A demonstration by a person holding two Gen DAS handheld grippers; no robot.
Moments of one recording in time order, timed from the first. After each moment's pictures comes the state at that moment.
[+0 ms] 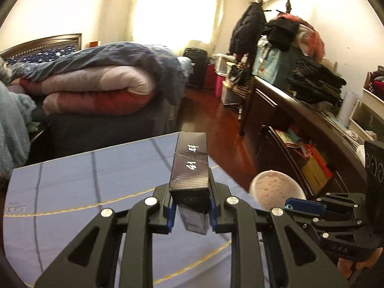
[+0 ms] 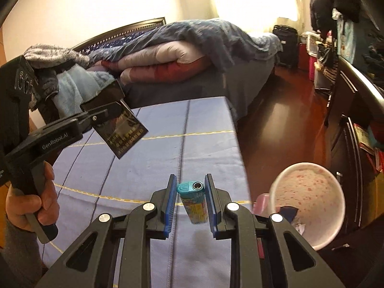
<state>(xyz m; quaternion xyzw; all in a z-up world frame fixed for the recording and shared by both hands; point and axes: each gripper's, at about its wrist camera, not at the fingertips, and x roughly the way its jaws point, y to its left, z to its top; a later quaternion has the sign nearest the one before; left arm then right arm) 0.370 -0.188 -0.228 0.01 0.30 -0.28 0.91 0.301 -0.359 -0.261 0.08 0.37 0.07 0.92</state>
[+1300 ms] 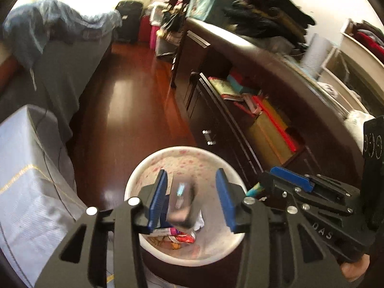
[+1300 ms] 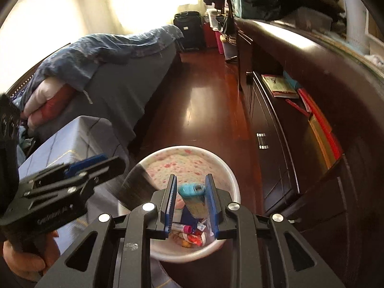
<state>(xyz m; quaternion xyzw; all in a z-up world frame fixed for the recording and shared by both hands) 0.386 -0.480 -0.337 0.05 0.42 -0.43 0.80 0.283 -0.592 -0.332 0.18 0.38 -0.17 0.89</state>
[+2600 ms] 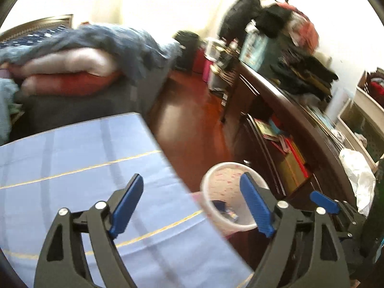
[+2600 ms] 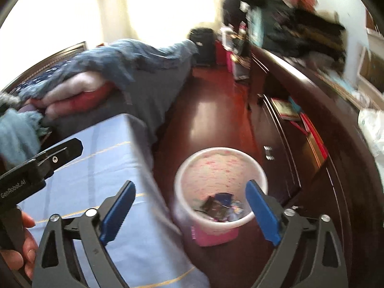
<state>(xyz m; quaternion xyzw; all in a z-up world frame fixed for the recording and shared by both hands) 0.326 -0.268 -0.221 -0.01 0.35 -0.28 0.89 0.235 -0.433 -0.243 0.11 0.35 -0.16 0.92</state>
